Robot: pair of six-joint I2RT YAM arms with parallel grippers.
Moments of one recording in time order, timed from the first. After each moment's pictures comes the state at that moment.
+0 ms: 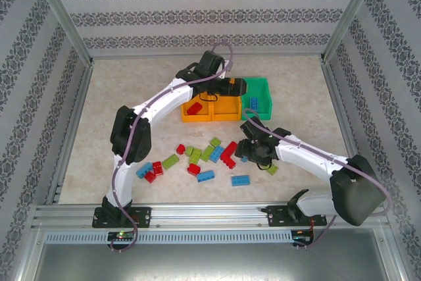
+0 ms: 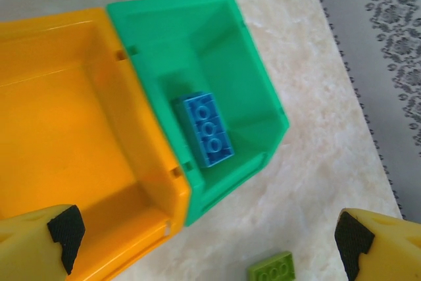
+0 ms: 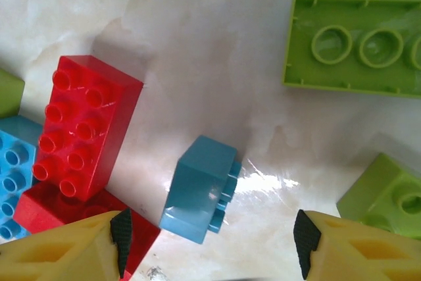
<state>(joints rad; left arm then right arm) -0.57 2.12 1.90 -0.56 0.33 -0.49 0.62 1.33 0.73 -0.67 -0.02 0.93</state>
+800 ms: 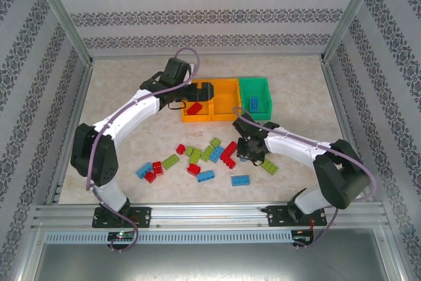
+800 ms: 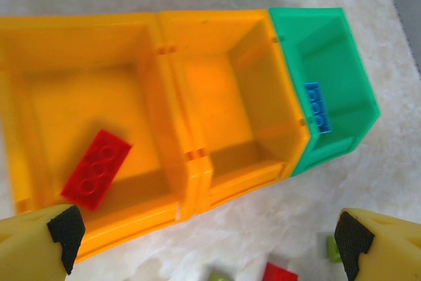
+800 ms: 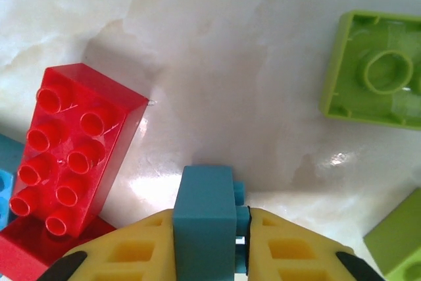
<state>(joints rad) -0.45 1.70 1.44 -0.53 0.16 -0.45 0.63 1.46 0.81 -0.69 -0.01 0.89</state>
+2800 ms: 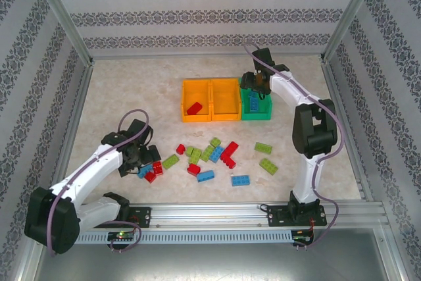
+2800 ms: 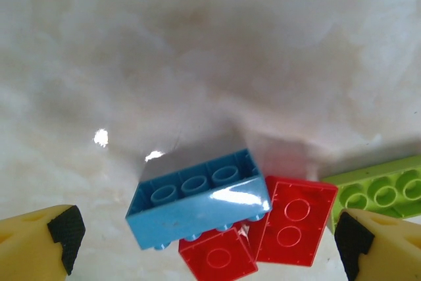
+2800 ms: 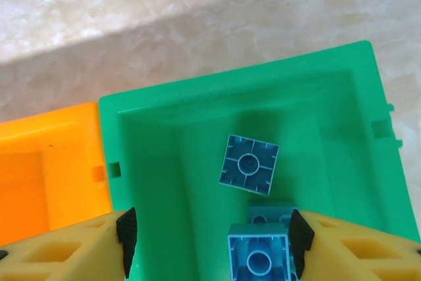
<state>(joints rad) -0.34 1.09 0.68 -0.99 -0.07 -0.85 0.23 1.99 1.62 -0.64 0.00 0.45</state>
